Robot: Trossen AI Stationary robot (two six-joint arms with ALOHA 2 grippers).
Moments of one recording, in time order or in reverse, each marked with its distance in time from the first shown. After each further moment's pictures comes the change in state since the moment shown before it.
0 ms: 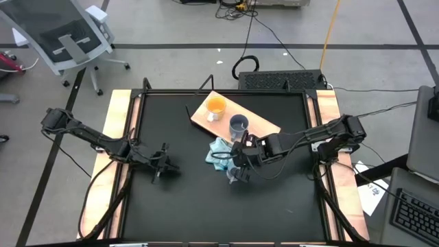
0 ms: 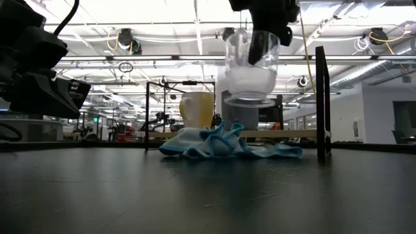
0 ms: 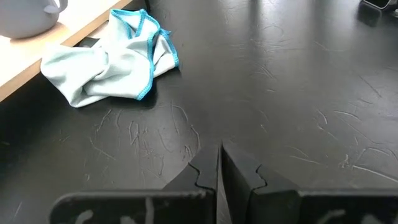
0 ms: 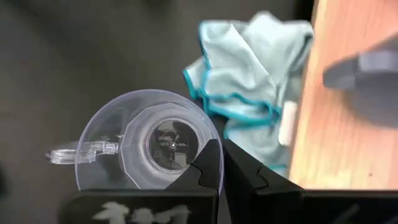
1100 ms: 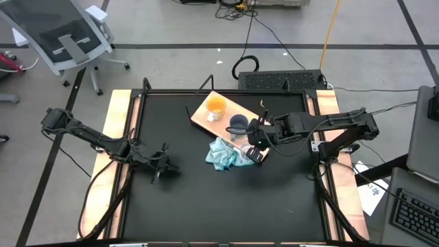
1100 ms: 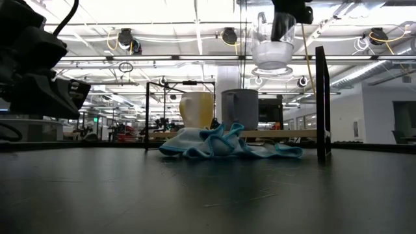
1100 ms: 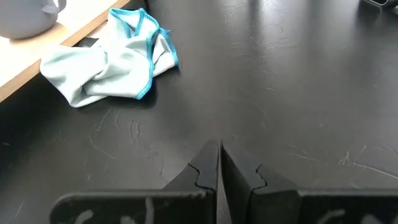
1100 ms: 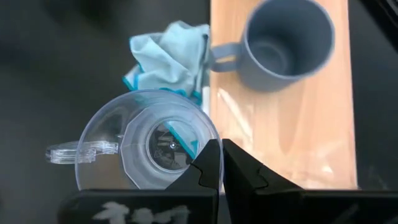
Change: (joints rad) left arm 0.000 0.000 0.000 -0.005 0.000 0.009; right arm -0.105 -0.165 0.086 -0.297 0.053 0.070
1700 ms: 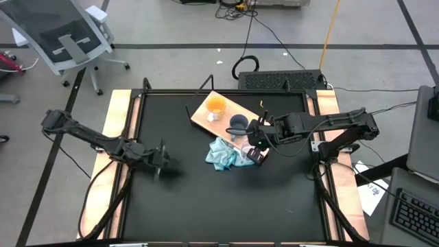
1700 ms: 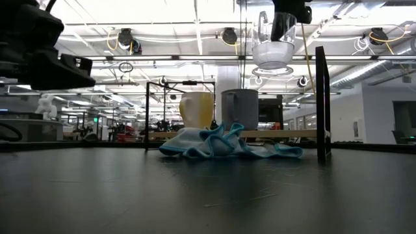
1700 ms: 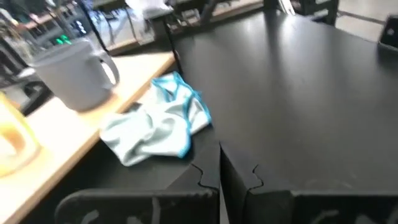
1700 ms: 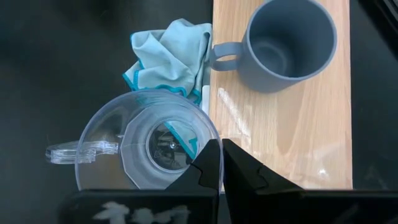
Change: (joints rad) left arm 0.000 -0.113 0.000 0.089 -0.085 0.142; right arm 0.000 0.000 0.000 -0.006 0.002 -0.031
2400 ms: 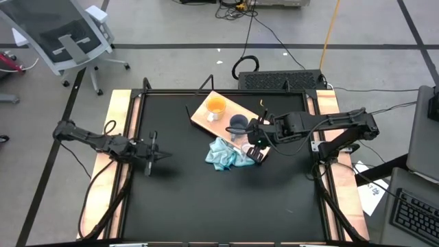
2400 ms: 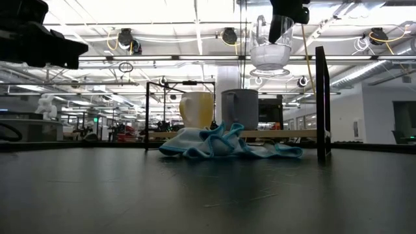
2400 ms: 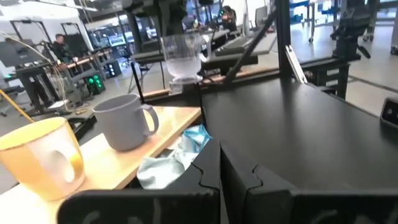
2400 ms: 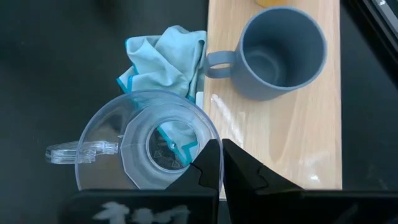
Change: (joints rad) left arm -0.003 -0.515 0.000 -0.282 -0.054 -0.017; right arm -0.009 0.000 0.000 0.010 0.025 -0.036
